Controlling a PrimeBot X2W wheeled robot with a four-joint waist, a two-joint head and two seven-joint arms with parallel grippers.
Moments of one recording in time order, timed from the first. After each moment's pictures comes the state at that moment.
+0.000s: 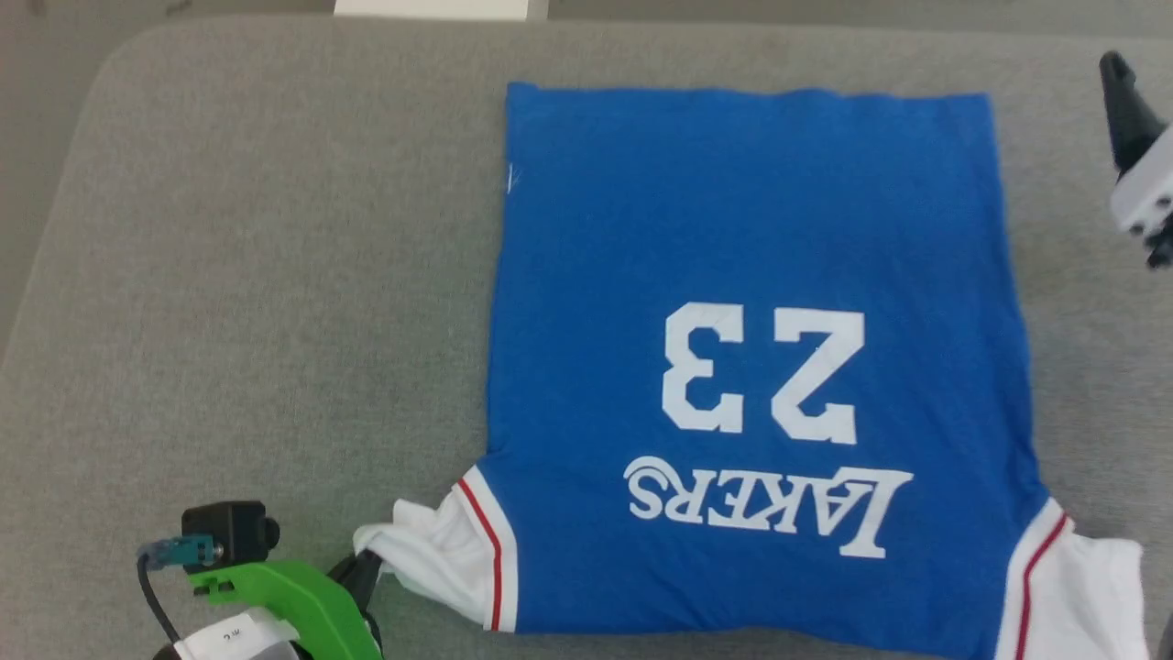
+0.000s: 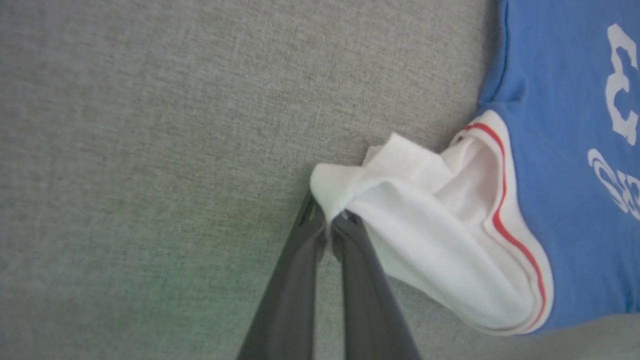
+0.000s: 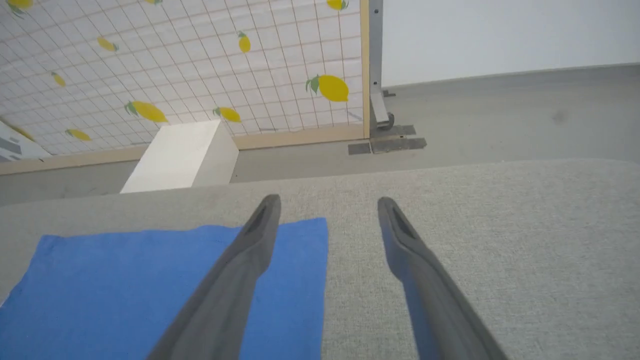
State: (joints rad) left arm 0.15 0.26 -0.12 -0.21 -0.66 0.11 0.50; right arm -0.76 -0.26 -0.24 0.47 0.26 0.13 0.34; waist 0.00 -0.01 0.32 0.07
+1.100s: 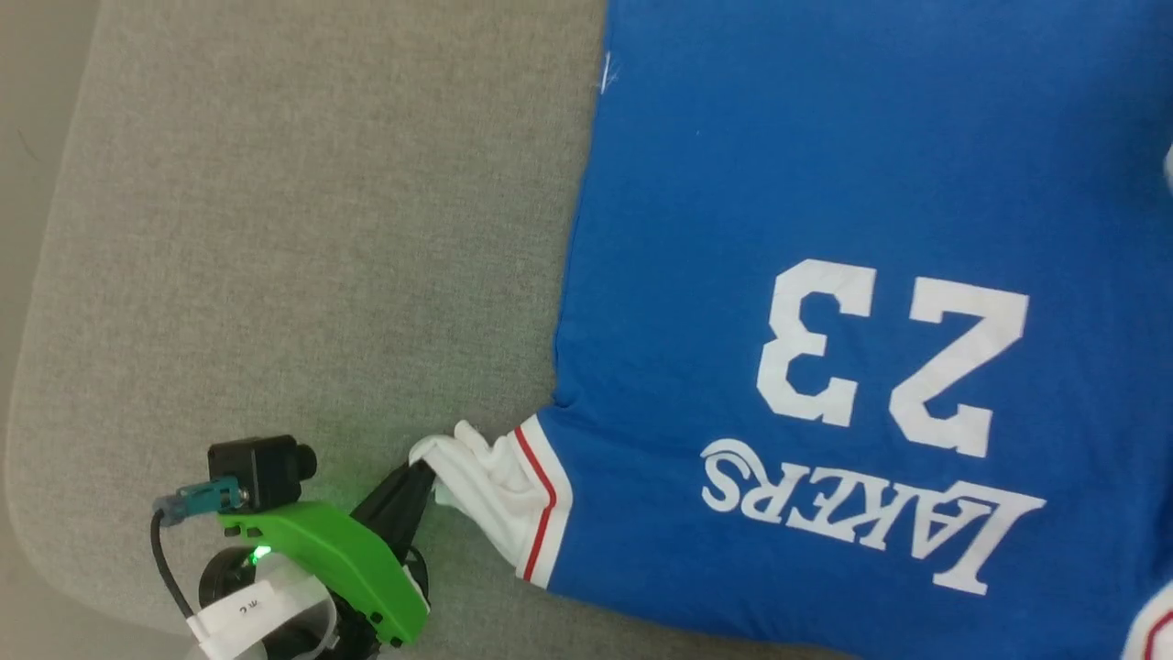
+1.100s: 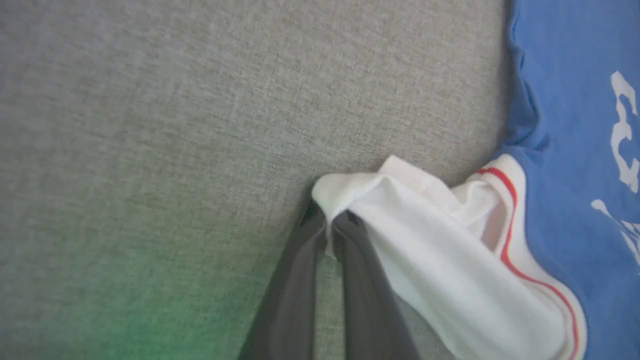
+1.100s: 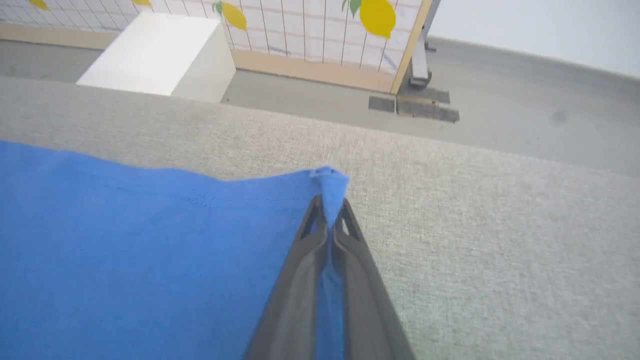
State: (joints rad) left arm 0.03 0.21 -0.16 -0.21 -0.68 0.03 0.40; right arm -0.80 -0.30 -0.21 0.31 0.06 0.13 0.50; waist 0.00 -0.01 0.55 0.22
